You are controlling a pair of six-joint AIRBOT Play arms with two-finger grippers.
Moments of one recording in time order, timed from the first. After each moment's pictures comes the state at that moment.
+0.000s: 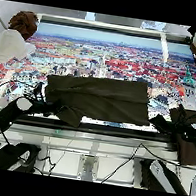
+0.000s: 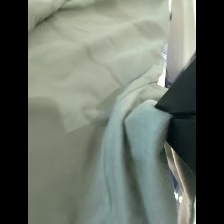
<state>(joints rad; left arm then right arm) -0.16 -0.85 0.41 0.88 -0.76 -1.75 -0.61 -0.99 0.47 -0.92 1.14 1.11</state>
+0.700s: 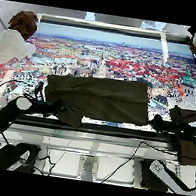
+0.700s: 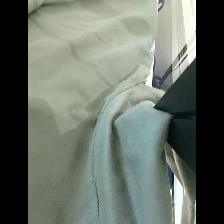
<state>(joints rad) -0.16 -0.85 0.42 0.89 -0.80 -1.75 -0.61 -1.11 0.47 -0.85 1.13 1.07</state>
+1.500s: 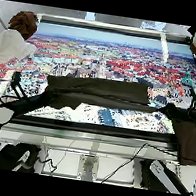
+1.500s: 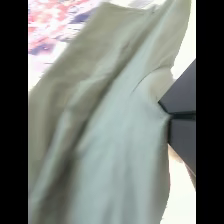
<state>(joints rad) -0.16 -0.48 0.48 1.15 -0.72 -1.99 -0.61 -1.04 0.79 -0.82 1.35 1.09</state>
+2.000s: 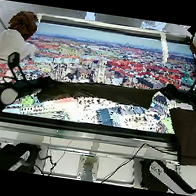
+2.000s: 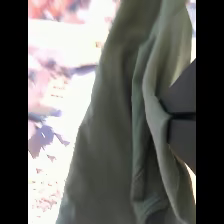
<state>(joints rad) -0.16 -0.77 0.72 1.46 -0.75 -2.01 -0.39 -1.14 0.96 -0.77 1.04 1.11</state>
